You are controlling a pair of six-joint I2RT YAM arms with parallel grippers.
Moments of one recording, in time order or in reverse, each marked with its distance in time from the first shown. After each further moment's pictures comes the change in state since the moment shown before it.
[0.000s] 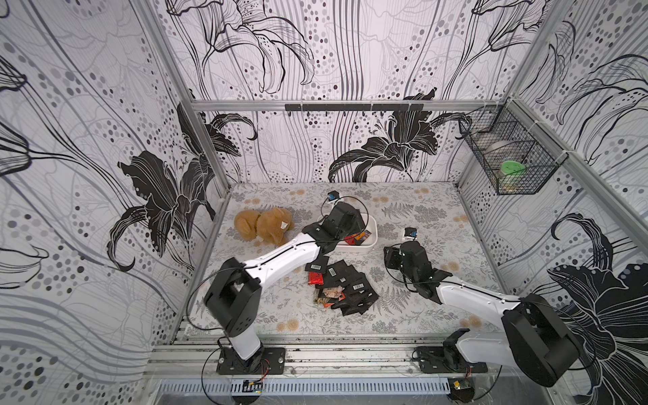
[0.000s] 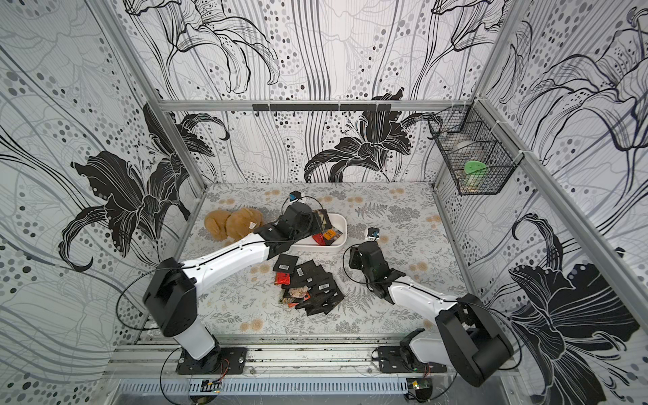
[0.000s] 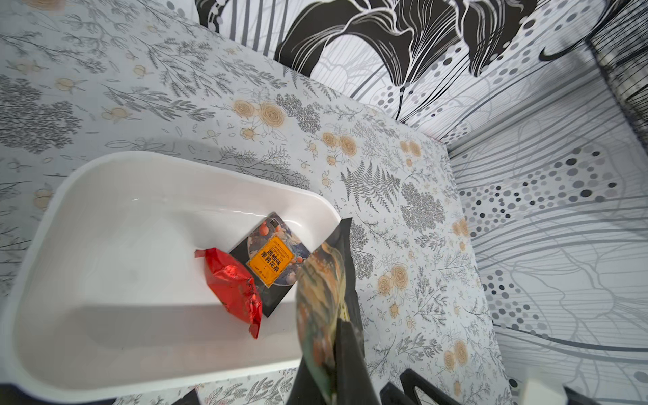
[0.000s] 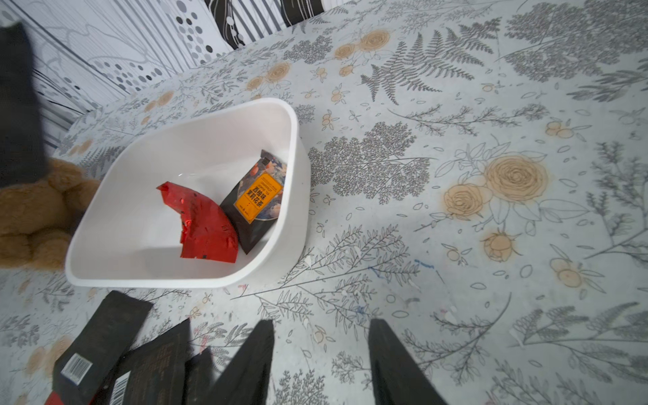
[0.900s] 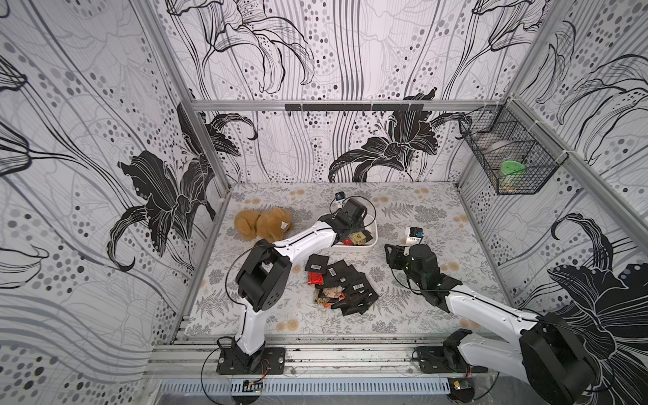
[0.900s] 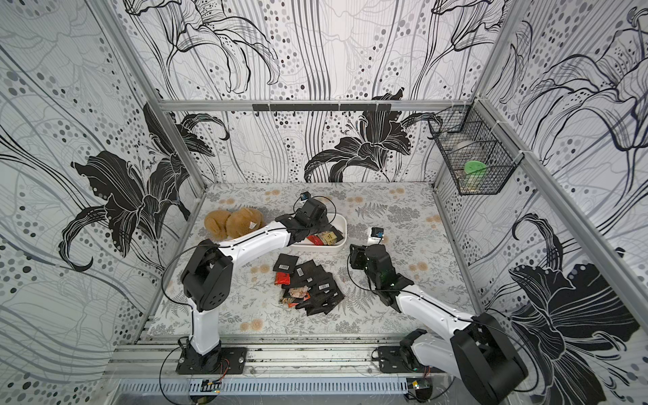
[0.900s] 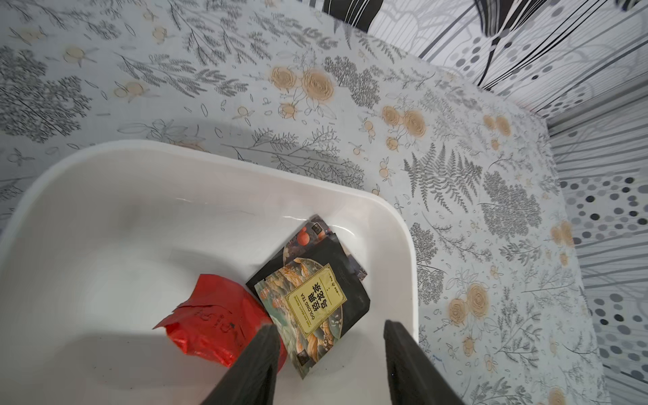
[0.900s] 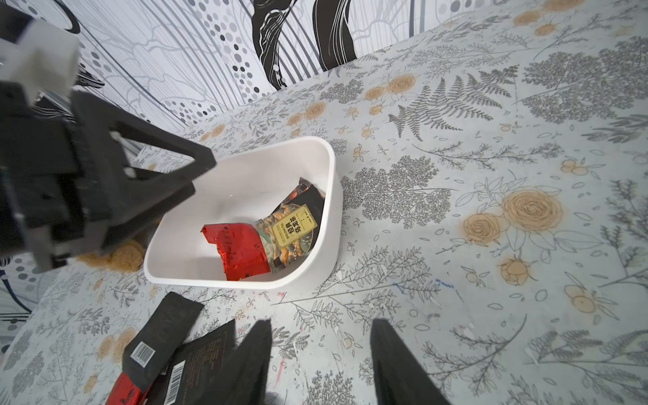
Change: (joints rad) left arm 0.037 0.160 0.135 -0.137 -0.046 0.016; right arm -0.001 -0.131 -0.049 0.047 -0.045 -0.027
